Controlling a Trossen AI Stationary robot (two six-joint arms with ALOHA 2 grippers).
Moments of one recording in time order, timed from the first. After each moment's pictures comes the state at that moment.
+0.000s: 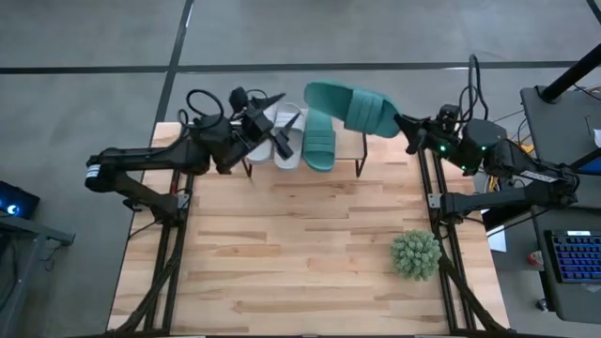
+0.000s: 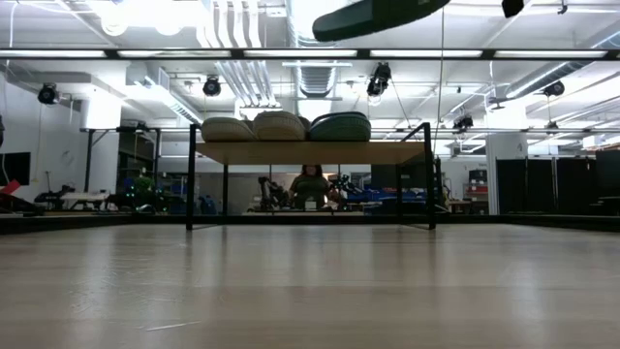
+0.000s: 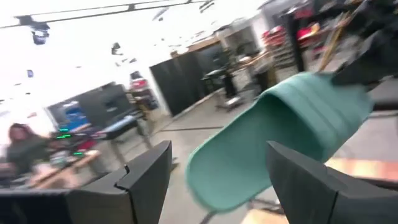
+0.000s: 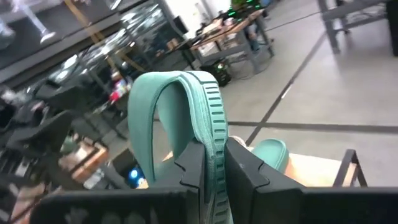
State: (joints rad) left arm 0.05 1.33 1.41 0.12 -0.67 0.47; right arm -0.11 0.75 1.05 -0.36 0.58 0.57
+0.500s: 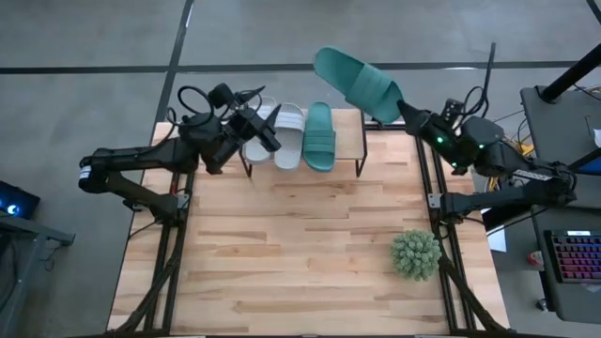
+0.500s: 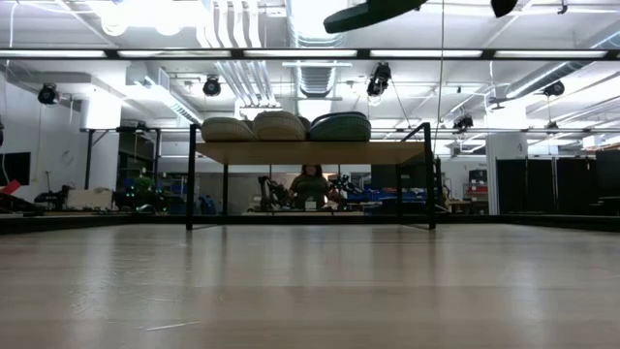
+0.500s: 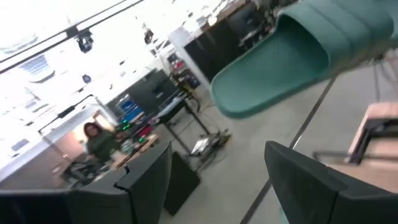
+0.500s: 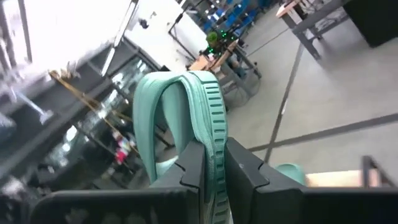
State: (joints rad) left arm 0.05 1.27 1.40 0.02 -0.86 0.70; right arm -0.10 0.80 1.04 -0.17 0.75 0.75
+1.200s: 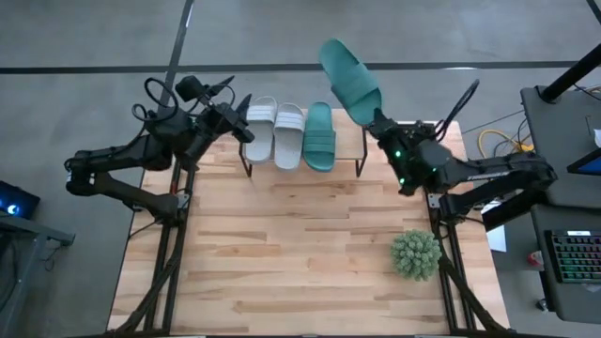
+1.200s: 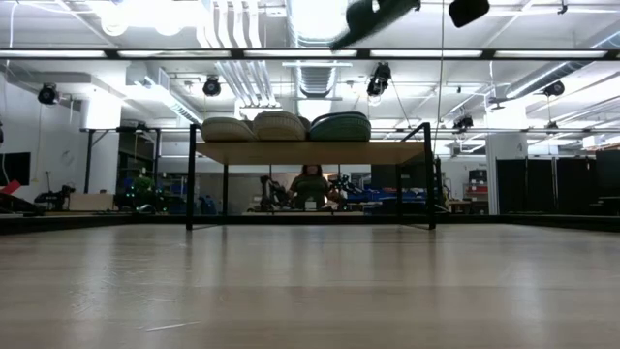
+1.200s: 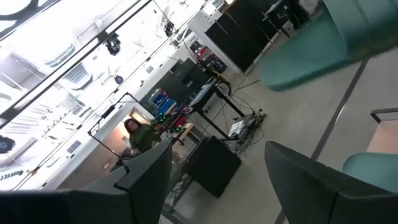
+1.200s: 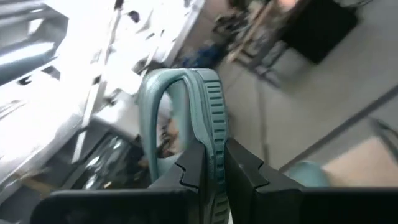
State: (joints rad) left arm 0.05 1.12 1.38 -0.07 -0.98 0.90; right arm 0.09 1.15 1.00 0.40 1.29 0.81
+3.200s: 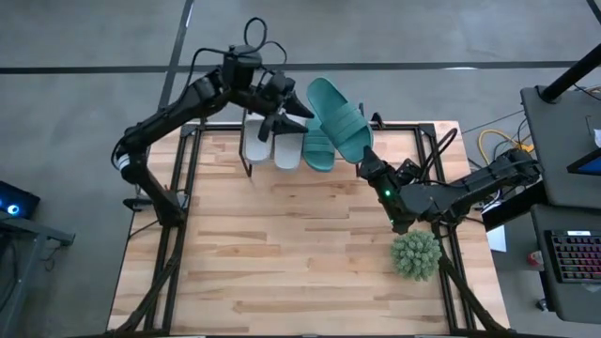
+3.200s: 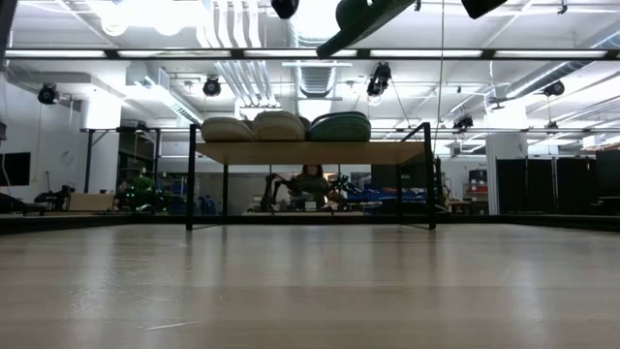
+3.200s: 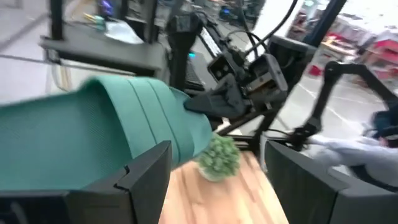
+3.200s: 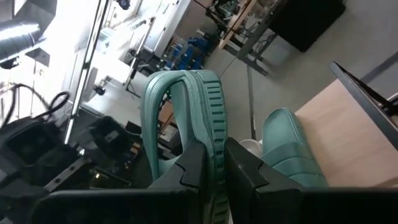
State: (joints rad) left arm 0.50 1.60 1.88 -0.54 0.80 -0.05; right arm 0.37 1.30 1.00 0.40 1.57 0.93
